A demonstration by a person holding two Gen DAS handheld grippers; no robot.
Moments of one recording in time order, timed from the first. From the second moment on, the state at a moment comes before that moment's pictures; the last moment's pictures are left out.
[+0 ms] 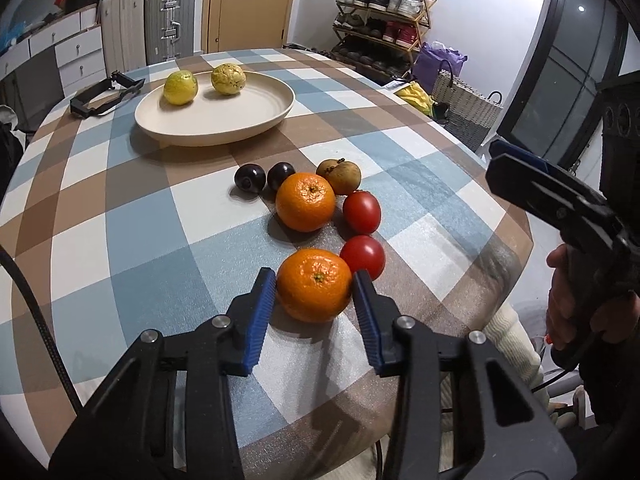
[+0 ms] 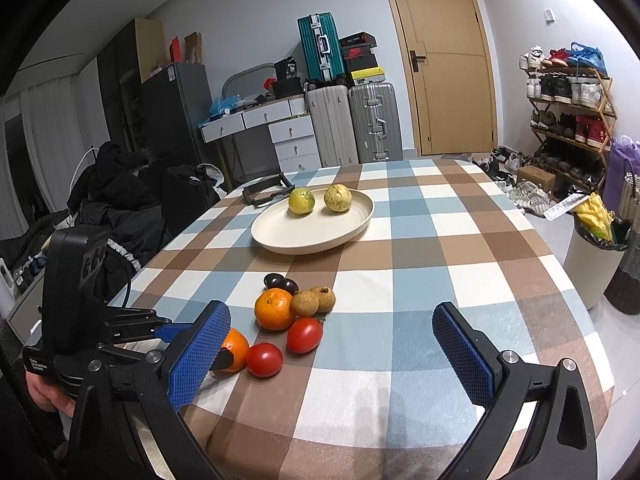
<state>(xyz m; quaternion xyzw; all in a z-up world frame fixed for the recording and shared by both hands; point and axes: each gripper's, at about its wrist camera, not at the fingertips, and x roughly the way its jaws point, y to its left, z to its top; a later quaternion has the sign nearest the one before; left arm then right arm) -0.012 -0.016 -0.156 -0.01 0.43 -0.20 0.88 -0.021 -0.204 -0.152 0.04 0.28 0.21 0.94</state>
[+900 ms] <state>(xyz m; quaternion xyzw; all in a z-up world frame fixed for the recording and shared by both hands) -0.018 0.026 -0.151 -0.08 0.42 -0.21 0.88 -0.007 -0.155 -0.201 0.05 0.38 0.26 0.89</state>
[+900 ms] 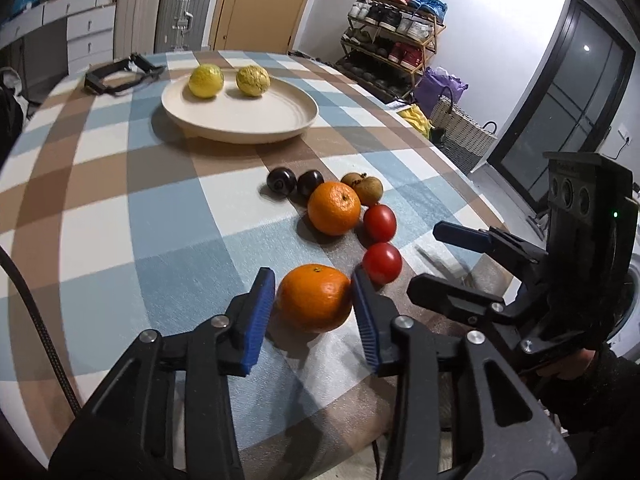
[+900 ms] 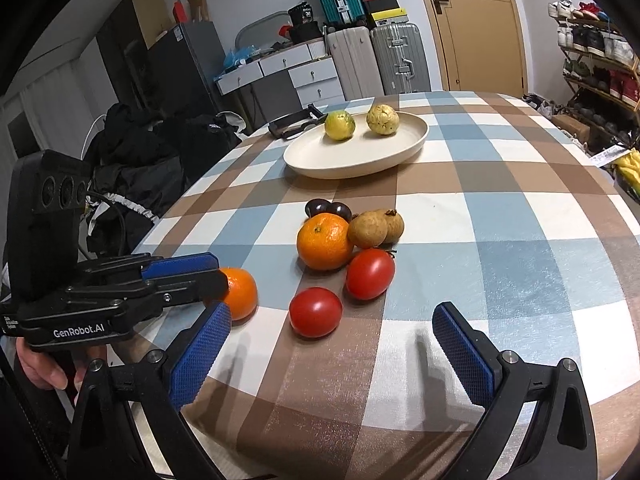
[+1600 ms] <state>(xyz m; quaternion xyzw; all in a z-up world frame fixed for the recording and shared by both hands) -0.021 0.027 -0.154 -0.08 0.42 -0.21 0.88 -0.005 -0.152 -0.204 0.05 0.38 0.28 0.88</state>
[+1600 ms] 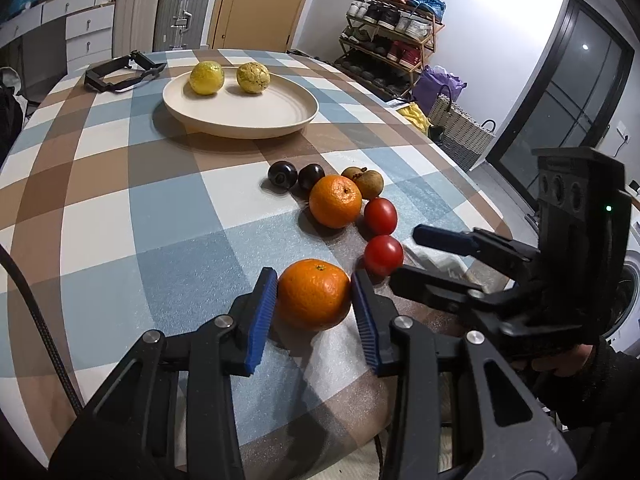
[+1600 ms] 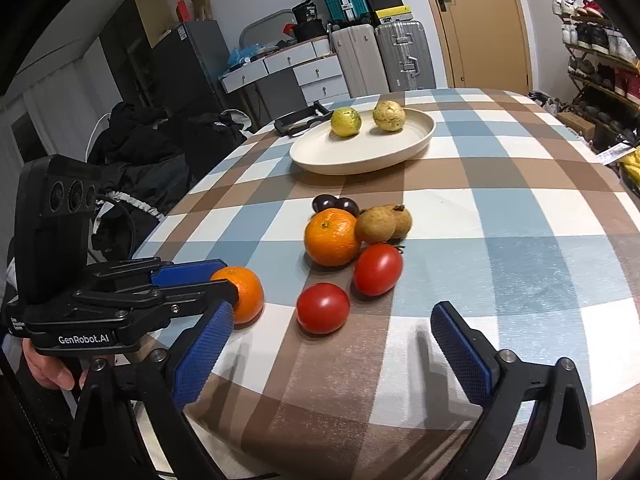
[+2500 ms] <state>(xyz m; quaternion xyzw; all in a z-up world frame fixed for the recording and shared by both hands) 0.029 0.068 -0.109 -0.10 0.38 -0.18 0.90 0.013 -0.156 -0.179 0.08 0.35 0.30 0.88</state>
